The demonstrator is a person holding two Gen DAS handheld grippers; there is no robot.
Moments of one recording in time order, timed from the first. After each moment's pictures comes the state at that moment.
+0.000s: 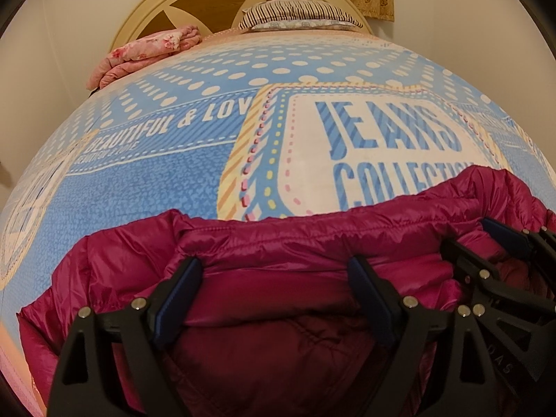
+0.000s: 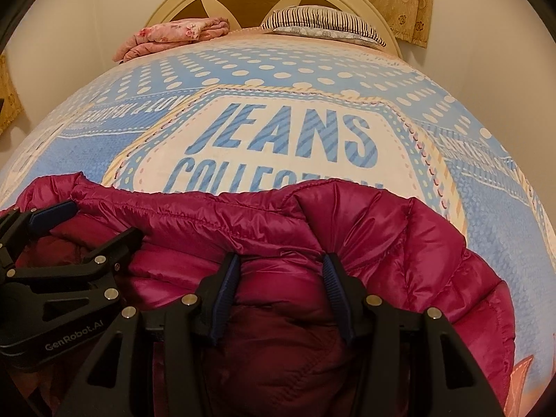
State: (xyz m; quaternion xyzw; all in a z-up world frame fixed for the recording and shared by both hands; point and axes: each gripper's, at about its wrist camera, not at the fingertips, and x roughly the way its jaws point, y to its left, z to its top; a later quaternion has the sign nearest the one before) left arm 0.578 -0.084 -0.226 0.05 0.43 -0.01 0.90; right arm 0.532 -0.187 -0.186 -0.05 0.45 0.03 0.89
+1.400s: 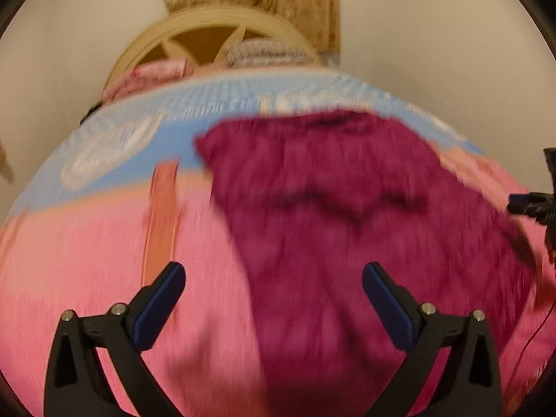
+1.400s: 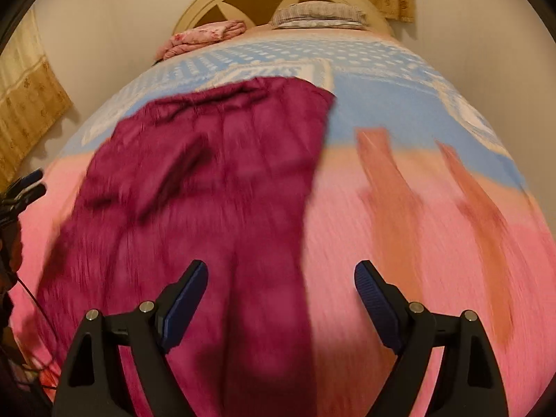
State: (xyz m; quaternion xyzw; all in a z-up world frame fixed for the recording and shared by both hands) left arm 0.202 0.054 -0.165 0.04 0.39 -0.10 0.92; right arm 0.171 -0.325 -0.112 0.01 0.47 0.08 0.88
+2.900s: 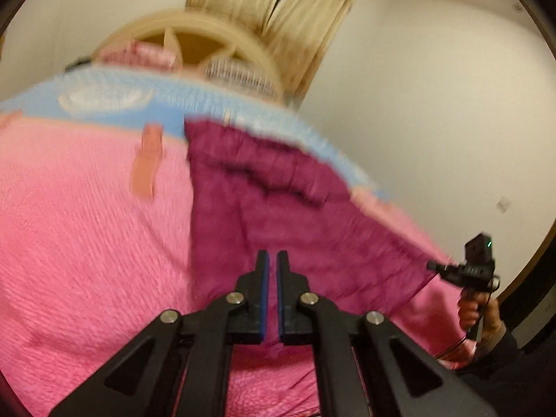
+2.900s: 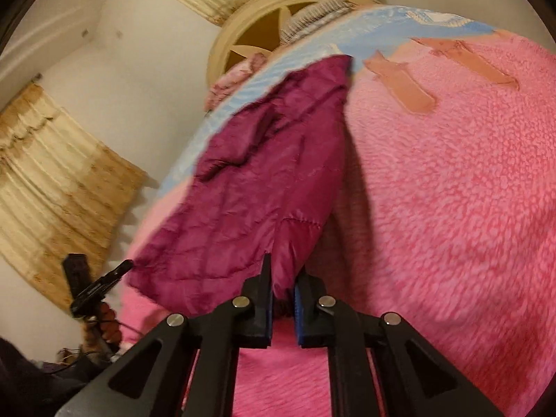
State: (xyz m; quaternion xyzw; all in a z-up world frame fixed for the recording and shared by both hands) left arm 0.045 0.120 -0.119 -0.16 0.29 -0.23 0.91; right arm 0.001 -0.339 -0.118 0.27 0.40 0.21 0.85
